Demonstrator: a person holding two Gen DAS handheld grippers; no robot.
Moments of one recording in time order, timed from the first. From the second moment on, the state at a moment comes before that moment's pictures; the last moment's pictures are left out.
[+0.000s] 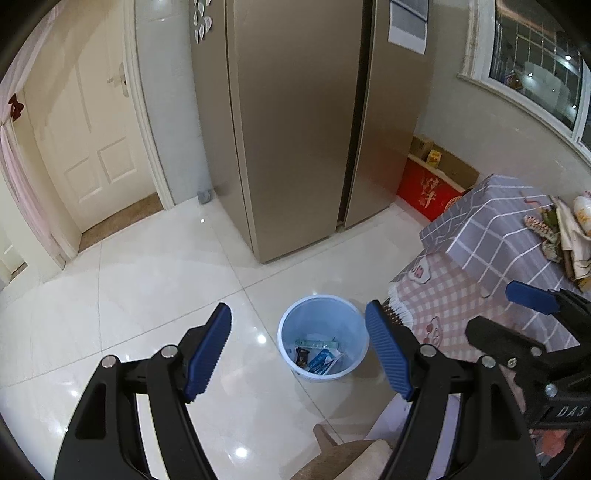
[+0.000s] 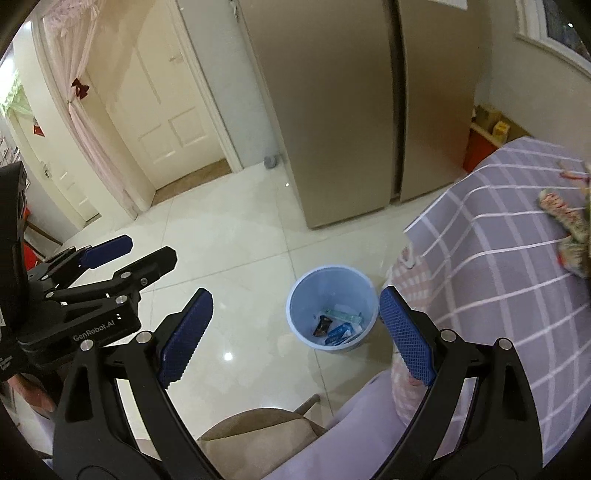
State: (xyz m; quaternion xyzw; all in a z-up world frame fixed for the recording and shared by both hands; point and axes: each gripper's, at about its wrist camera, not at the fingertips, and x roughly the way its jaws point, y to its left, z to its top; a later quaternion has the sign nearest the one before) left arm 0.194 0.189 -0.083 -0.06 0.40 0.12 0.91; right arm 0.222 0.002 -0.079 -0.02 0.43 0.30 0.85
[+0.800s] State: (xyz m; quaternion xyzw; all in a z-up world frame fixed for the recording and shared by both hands) left arm 0.227 0.044 -0.030 -0.01 0.36 -0.03 0.93; right arm 0.208 -0.161 -0.011 0.02 0.35 0.16 0.92
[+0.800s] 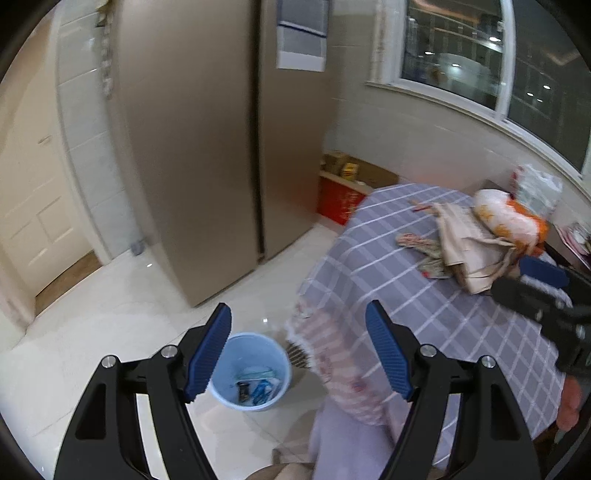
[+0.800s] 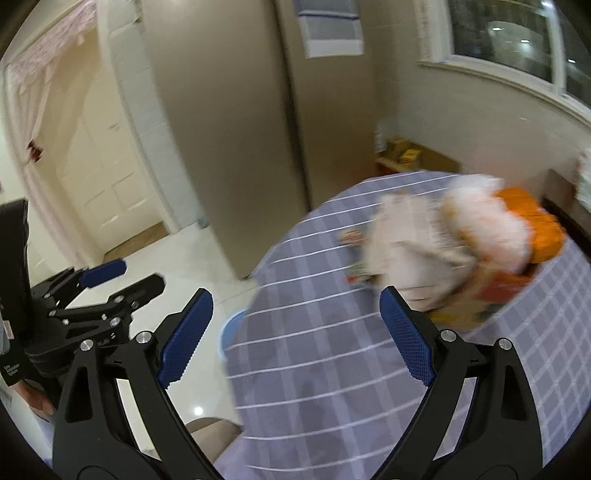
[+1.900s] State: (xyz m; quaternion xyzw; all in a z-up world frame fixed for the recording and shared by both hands) left arm 0.340 -0.123 -0.009 -0.05 0.42 -0.13 0.90; right arm 0.327 -0.333 -0.011 0.06 0.44 0.07 0.89
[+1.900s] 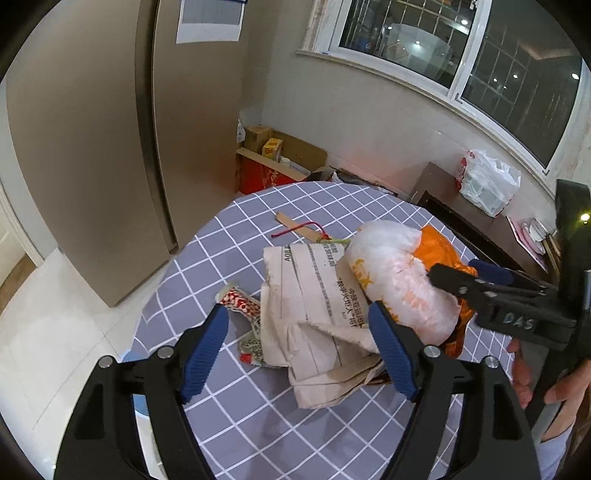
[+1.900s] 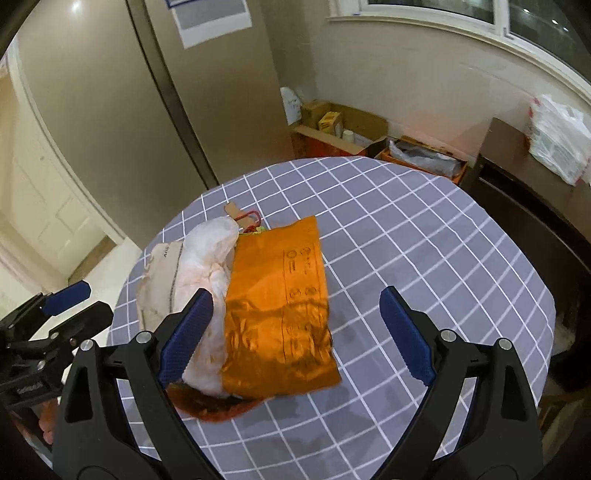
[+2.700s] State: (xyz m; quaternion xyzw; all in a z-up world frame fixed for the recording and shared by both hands) left arm 0.383 -0.203 -0.040 -0.07 0.47 -0.20 0.86; right arm 0.314 -0.401 -0.002 0.13 0.43 0.04 0.89
